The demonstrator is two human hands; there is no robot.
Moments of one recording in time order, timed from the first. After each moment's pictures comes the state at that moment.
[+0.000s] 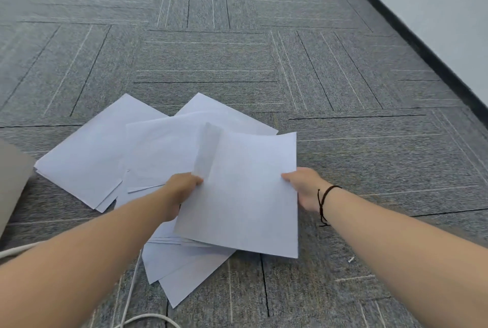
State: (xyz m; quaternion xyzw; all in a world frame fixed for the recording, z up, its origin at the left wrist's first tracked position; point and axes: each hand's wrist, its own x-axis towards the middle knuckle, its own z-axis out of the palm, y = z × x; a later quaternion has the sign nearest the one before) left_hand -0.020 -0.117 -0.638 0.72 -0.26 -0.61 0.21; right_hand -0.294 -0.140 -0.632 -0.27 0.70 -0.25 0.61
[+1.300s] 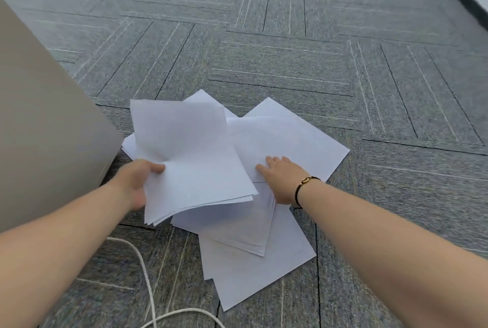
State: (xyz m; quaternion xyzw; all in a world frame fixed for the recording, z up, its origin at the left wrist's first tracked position) left_hand 0.169 -0.086 -0.620 0.70 -0.06 -0.57 0.42; right_hand -0.131 -0.192 -0.662 -0.90 0.37 0.23 0.01
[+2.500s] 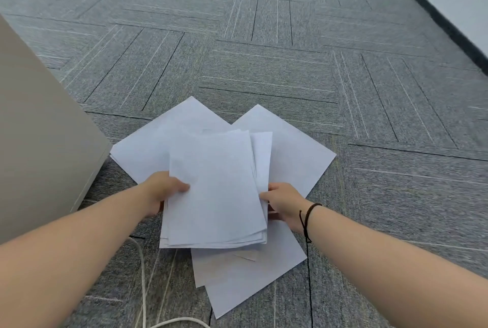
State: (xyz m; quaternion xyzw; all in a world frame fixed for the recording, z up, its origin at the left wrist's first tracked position) left_hand 0.127 -0.098 -0.634 0.75 -0.19 -0.57 0.28; right_hand -0.143 -0.144 -0.657 -0.40 0.62 -0.13 0.66
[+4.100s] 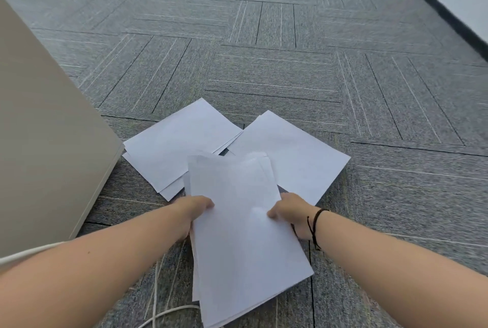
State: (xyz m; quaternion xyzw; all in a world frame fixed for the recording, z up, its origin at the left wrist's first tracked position) left_hand 0.051 -0.056 -0.608 0.79 -0.09 -0.55 0.25; right_hand -0.163 -0.123 -0.642 -0.37 0.64 -0.05 0.67
